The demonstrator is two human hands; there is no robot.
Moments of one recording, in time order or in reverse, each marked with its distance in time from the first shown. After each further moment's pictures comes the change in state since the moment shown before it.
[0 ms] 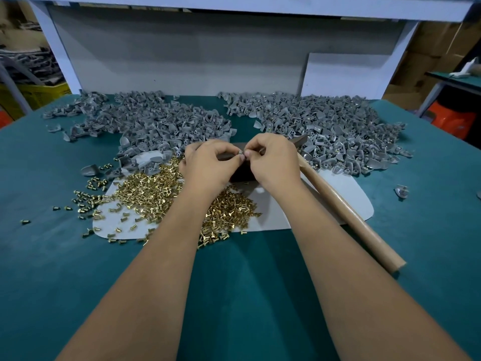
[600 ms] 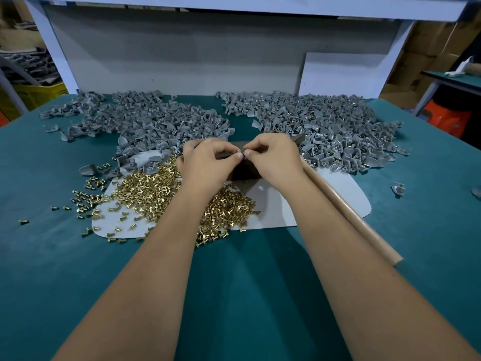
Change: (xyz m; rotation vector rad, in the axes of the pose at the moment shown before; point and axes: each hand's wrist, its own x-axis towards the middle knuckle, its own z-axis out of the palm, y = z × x) left_hand 0.001 -0.003 -0.001 -0.001 -0.007 0.033; right_hand -0.001 -0.001 -0.012 0.115 -0.111 0.064
